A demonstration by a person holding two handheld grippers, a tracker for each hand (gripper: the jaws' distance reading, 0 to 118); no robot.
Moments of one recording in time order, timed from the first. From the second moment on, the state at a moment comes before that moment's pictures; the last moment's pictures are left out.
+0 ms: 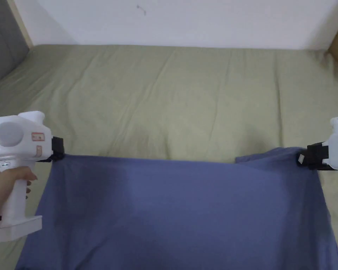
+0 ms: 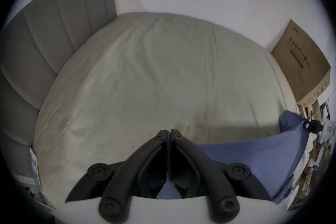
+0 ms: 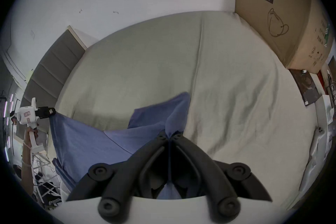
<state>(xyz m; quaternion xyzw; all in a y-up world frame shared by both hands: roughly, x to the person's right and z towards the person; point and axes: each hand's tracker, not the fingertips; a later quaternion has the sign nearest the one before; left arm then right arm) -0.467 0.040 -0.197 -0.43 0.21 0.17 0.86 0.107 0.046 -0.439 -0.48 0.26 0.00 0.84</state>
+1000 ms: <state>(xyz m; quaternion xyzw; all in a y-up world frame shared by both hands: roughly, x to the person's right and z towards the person) -0.373 -0.009 0.077 -0.49 0.19 0.17 0.83 0.236 -0.009 -0.166 -0.55 0.26 -0.01 0.79</state>
